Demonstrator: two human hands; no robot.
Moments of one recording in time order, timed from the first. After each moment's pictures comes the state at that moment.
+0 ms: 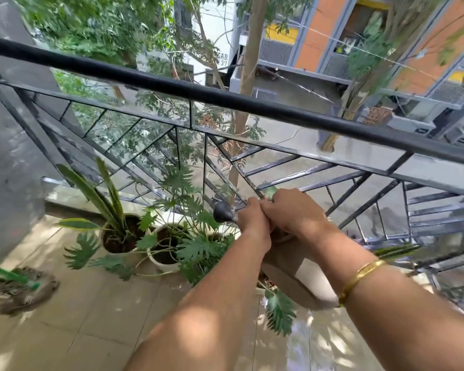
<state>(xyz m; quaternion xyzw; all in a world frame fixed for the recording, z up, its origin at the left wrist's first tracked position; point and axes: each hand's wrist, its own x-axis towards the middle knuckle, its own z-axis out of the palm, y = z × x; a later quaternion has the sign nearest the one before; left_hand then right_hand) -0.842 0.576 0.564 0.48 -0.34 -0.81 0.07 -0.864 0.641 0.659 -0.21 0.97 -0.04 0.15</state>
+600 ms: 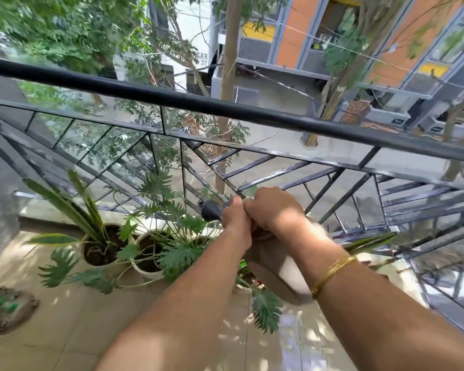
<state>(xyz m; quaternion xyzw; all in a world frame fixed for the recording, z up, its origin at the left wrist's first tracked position) -0.865 0.586 0.558 0.47 -0.35 -0.81 0.00 -0.877 0.650 0.670 -0.16 0.97 -0.06 0.17</state>
